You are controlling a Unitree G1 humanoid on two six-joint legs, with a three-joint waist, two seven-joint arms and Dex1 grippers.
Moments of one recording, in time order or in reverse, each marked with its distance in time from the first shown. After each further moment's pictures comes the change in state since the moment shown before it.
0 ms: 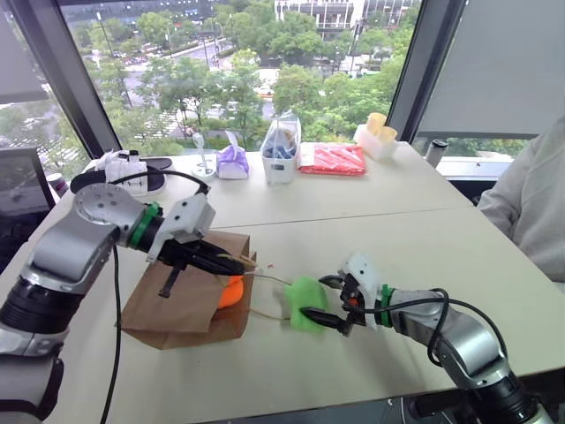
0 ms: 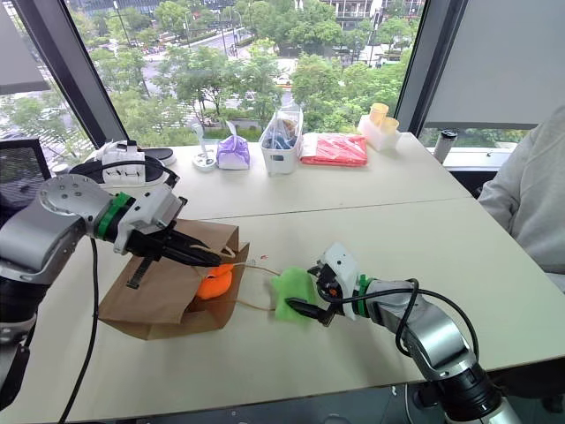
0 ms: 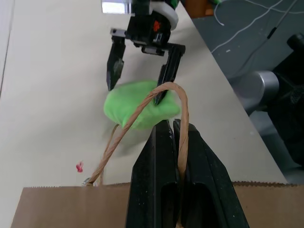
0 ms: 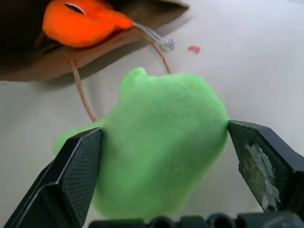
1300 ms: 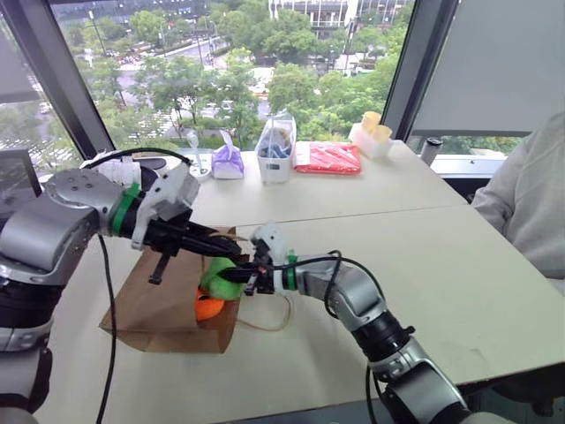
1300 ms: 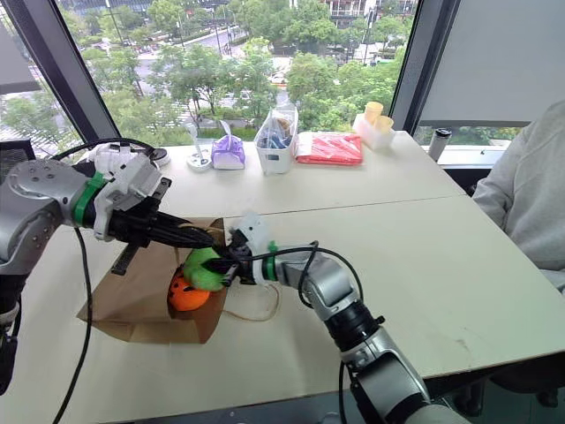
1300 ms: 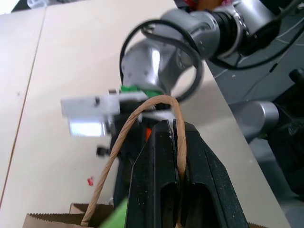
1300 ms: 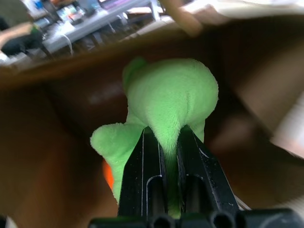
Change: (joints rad) left arm 0.011 0.031 0.093 -0.055 -0.118 0.133 0.100; right arm -0.432 0.521 0.168 0.497 -0.073 -0.189 0.066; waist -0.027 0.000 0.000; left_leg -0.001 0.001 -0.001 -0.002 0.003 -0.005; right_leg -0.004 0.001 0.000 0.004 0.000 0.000
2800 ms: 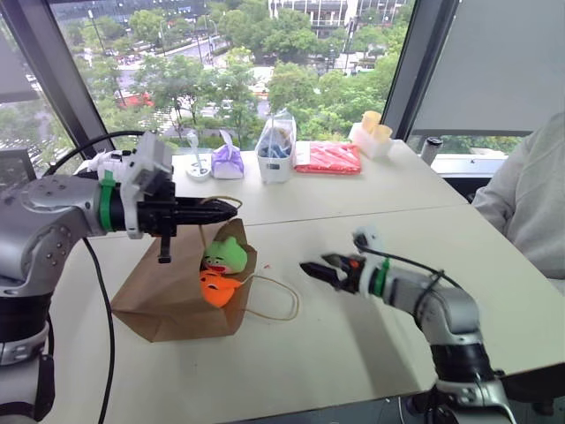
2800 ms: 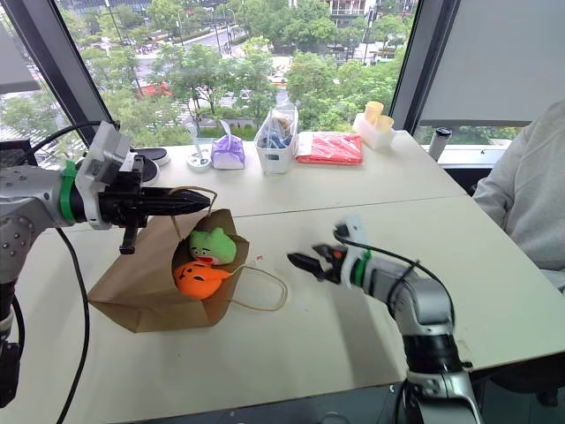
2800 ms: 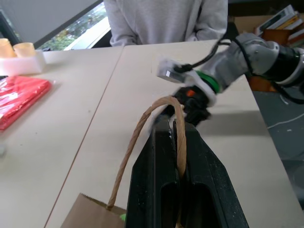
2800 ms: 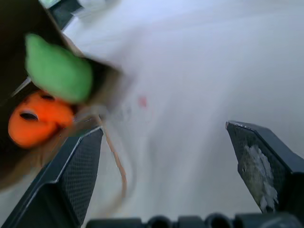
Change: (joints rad) left arm 0.075 -0.041 0.185 -0.054 -0.123 0.089 0.278; right arm 0.352 -0.273 -0.528 -0.233 0.226 0.426 -0.136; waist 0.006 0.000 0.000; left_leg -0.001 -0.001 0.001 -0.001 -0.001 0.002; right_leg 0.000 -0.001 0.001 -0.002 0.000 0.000
